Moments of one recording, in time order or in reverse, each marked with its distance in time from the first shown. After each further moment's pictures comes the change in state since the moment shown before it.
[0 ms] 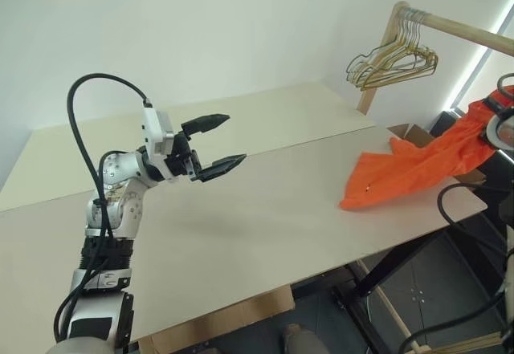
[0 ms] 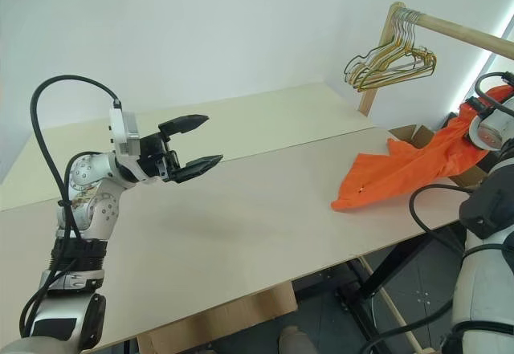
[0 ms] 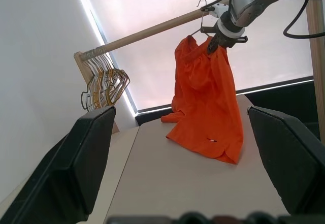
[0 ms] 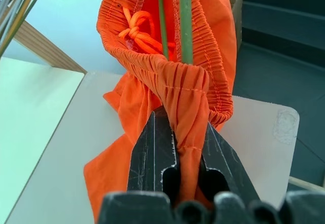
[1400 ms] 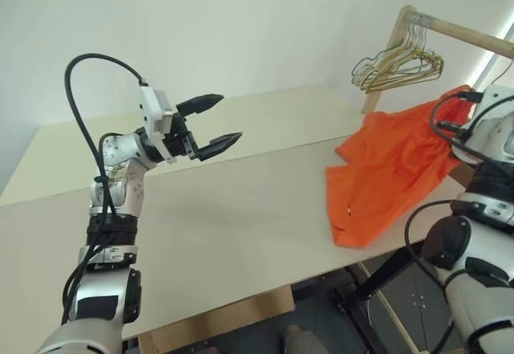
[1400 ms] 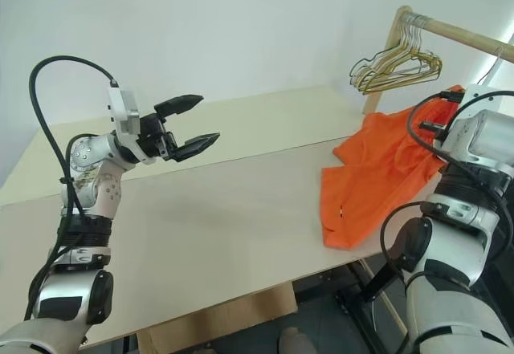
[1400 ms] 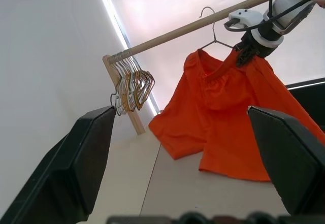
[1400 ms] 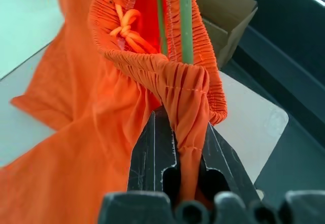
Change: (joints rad) left arm -0.137 -0.011 0.036 0.188 0.078 -0.068 -0.022; right arm 0.233 0.281 0.060 -0.721 -0.305 0.505 0.131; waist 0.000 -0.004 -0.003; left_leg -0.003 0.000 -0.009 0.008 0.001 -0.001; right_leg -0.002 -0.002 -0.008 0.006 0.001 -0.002
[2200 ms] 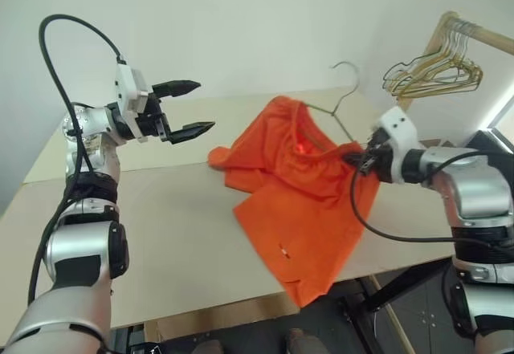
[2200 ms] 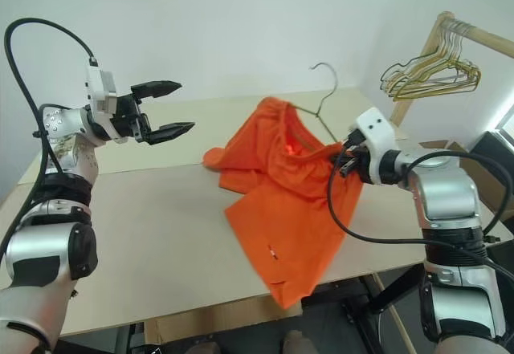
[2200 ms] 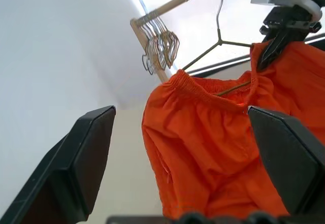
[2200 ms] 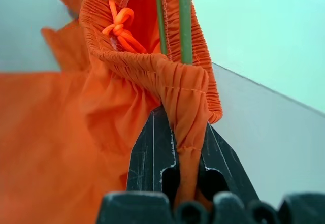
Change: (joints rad) left arm -0.278 0.090 0.048 0.519 0.077 -0.241 -0.279; right arm 0.502 -0.103 0.447 -0.656 0.238 -0.116 0.976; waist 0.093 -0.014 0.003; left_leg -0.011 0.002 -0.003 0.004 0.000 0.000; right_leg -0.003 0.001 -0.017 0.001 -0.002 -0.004
